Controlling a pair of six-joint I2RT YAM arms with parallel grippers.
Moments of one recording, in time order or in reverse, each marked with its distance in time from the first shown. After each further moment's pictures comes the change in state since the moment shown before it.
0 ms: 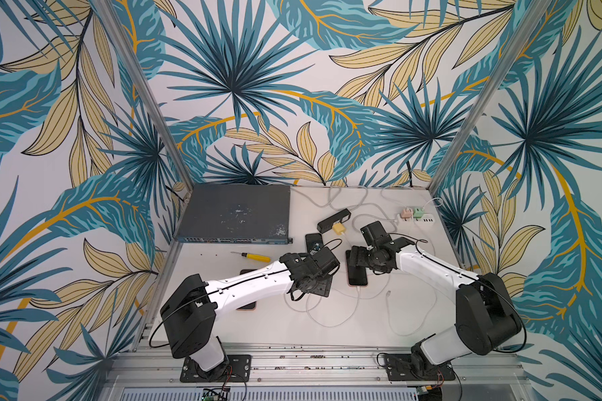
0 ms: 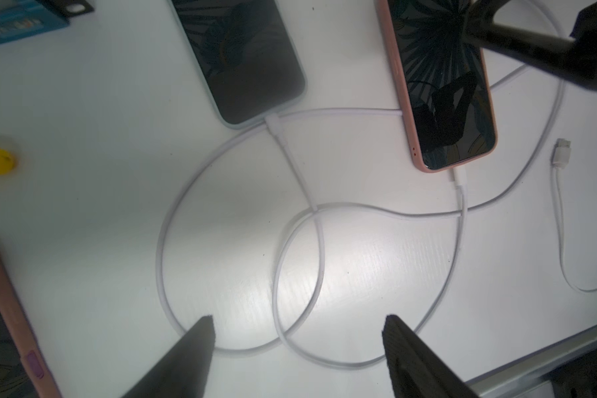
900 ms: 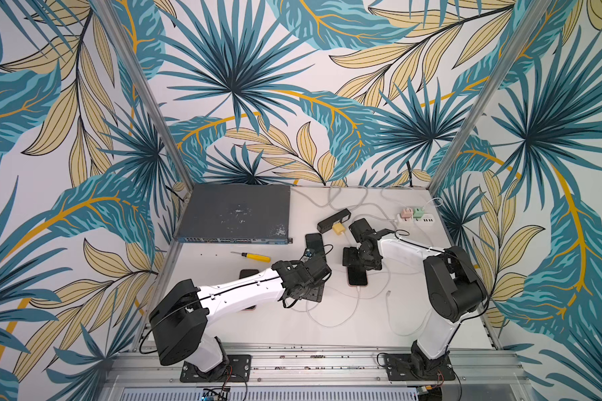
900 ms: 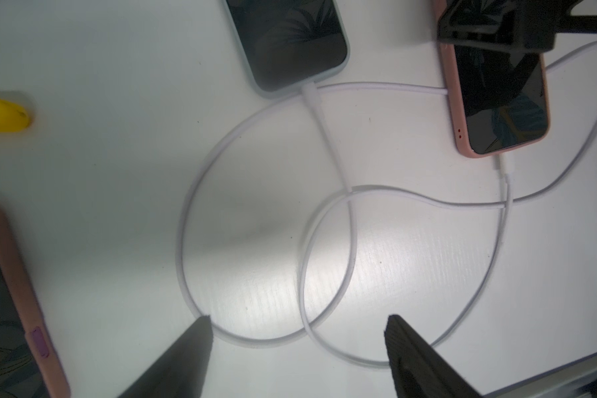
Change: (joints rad) left arm -0.001 -0.057 -0.122 0.058 -0.020 -0.035; right arm 0.000 0.240 0.123 -0.034 -0.027 -0.058
